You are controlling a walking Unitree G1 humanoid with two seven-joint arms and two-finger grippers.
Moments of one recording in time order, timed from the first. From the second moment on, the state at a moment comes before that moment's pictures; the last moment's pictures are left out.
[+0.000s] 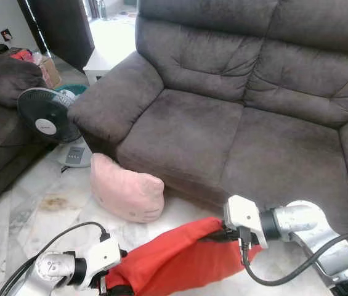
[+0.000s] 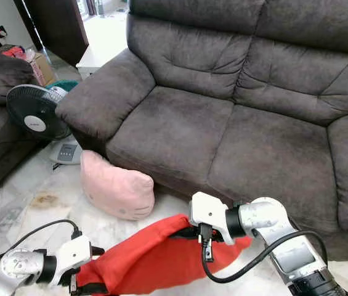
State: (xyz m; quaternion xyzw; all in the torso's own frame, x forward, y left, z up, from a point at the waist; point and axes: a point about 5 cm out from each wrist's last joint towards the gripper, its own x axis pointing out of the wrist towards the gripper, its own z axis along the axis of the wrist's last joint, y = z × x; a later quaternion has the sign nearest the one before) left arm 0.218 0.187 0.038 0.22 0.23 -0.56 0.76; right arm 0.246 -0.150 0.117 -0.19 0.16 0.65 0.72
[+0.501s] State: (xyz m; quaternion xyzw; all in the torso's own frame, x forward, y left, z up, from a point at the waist) left arm 0.226 0.185 0.041 0.22 0.23 -0.56 0.77; right arm 0.246 -0.150 0.117 -0.19 0.16 0.65 0.72
